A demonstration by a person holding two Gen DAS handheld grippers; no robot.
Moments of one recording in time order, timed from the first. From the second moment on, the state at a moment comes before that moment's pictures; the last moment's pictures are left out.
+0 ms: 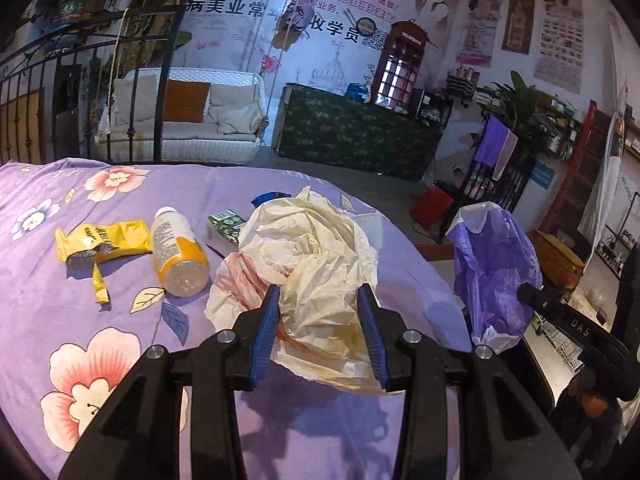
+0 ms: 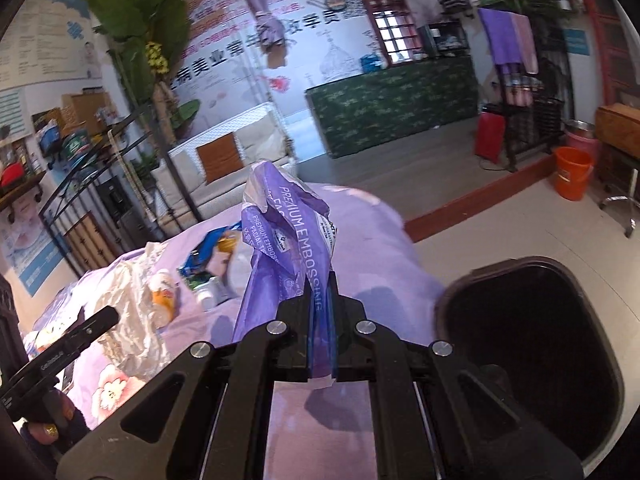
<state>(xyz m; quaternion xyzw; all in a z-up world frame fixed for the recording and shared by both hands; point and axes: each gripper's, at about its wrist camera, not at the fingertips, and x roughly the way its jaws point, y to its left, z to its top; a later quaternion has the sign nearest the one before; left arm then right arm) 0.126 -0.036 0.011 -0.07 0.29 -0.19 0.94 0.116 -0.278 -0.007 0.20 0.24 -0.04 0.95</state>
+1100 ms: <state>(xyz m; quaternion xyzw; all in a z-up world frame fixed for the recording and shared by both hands) 0.104 -0.245 -0.039 0.07 0.36 -0.43 0.83 0.072 -0.433 -0.107 0.18 0.41 -0.30 0.84</state>
